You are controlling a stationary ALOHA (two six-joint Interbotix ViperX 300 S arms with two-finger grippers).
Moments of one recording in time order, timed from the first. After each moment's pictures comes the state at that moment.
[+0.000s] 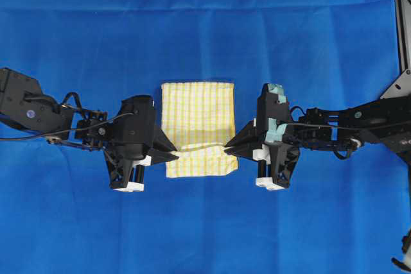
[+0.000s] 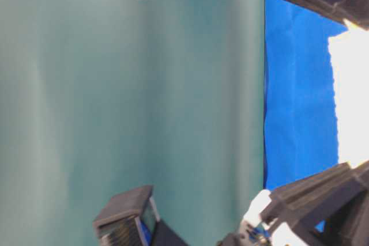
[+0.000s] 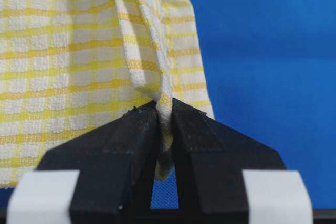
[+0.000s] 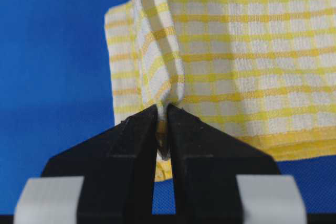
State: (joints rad) left arm -0.17 0.10 0.76 -0.06 -0.21 -0.08; right arm 0.21 -0.03 0.88 0.59 -0.23 -0.06
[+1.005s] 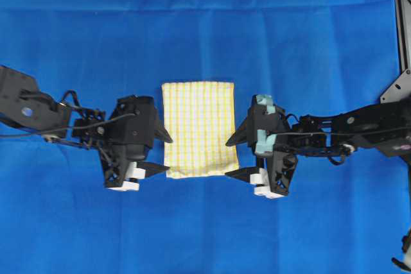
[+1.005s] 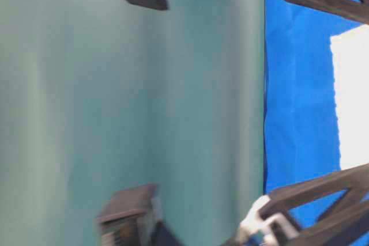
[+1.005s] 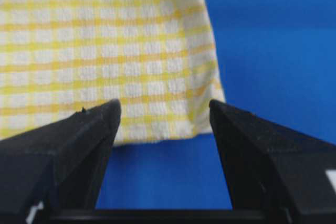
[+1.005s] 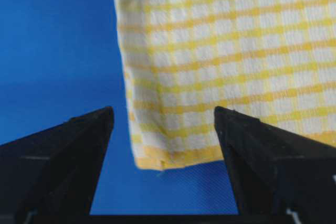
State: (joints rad) left arm -0.17 0.03 0.76 -0.06 -0.05 -0.07; right arm 0.23 -0.02 0.84 0.59 -0.16 -0.08
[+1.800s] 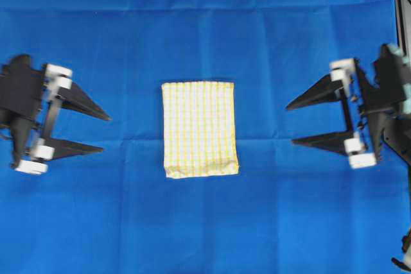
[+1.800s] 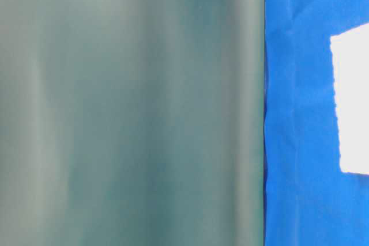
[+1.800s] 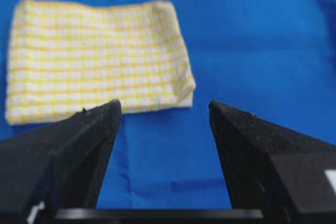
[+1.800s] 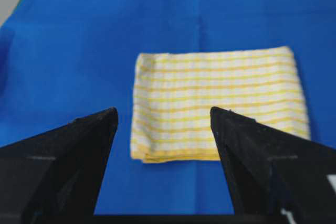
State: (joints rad) left arm -0.17 -0.61 1.09 -0.06 -0.06 -0.05; right arm 0.13 -0.75 1.14 0.39 -0.08 -0.09
